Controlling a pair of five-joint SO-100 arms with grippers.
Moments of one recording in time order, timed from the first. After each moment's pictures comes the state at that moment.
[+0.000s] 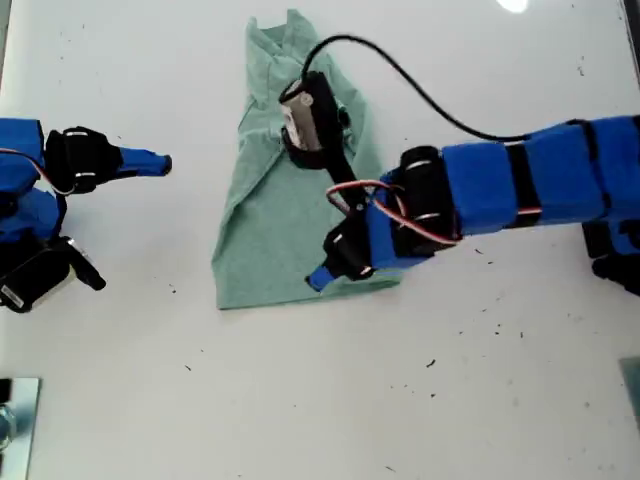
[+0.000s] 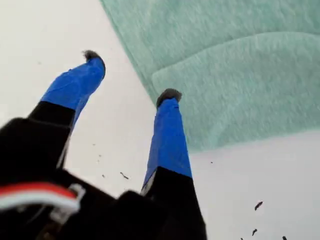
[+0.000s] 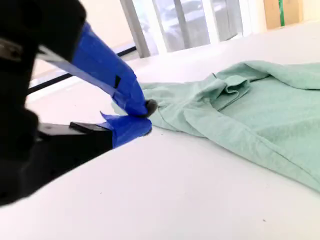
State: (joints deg) arm 0 -27.4 205.0 185.3 57.0 15.3; arm 1 0.2 81.2 59.3 82.5 -35.5
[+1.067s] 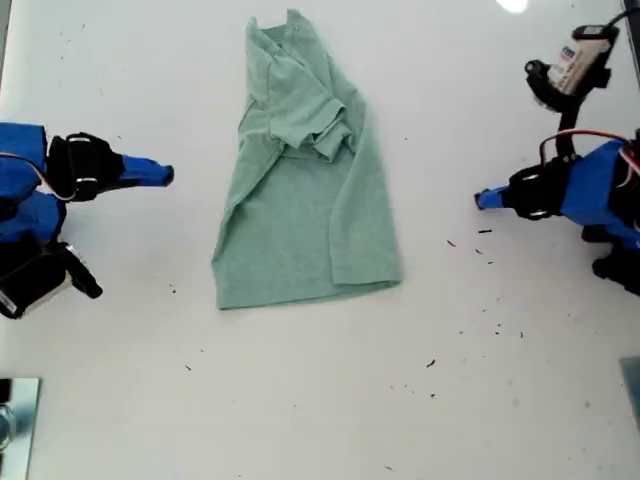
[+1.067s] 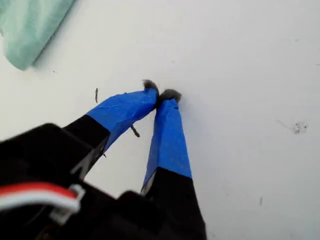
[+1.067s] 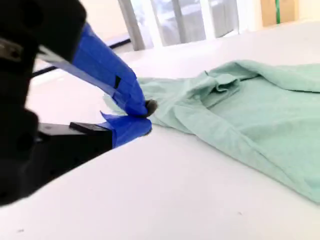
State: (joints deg) arm 0 -23.4 200.7 182.6 57.0 8.6; arm 1 23.4 186.8 173.7 64.2 -36.0
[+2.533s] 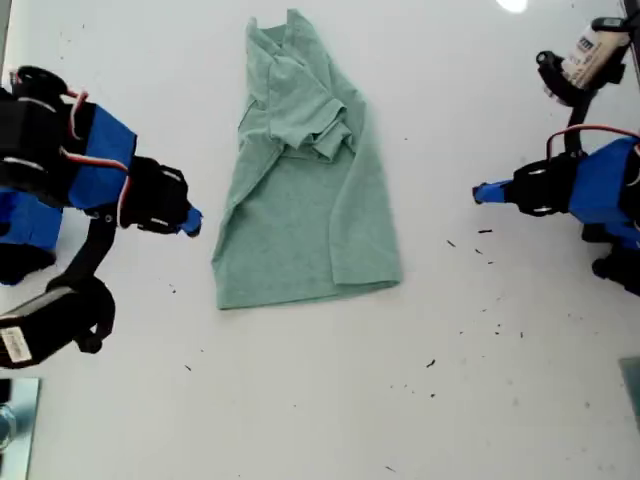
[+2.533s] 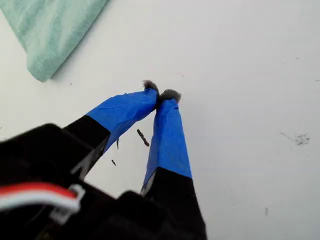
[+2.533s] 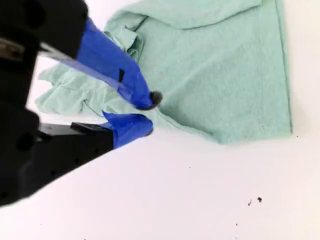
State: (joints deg) arm 0 -4.7 109.8 94.3 90.7 8.1; arm 1 23.7 195.6 174.4 68.0 -35.7
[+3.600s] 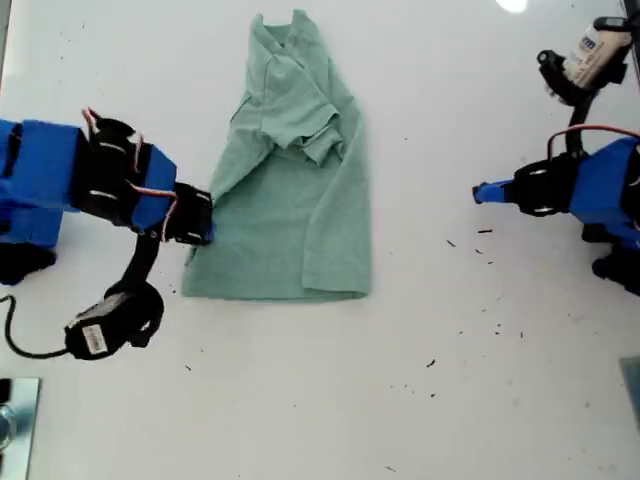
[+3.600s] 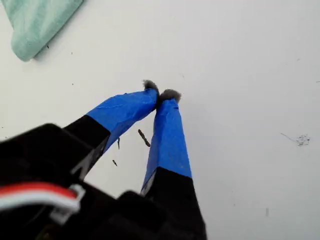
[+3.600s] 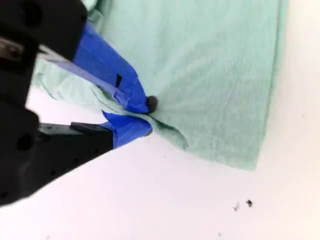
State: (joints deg) arm 0 -7.1 105.6 109.9 76.9 6.5; arm 1 23.6 196.7 174.6 68.7 -35.7
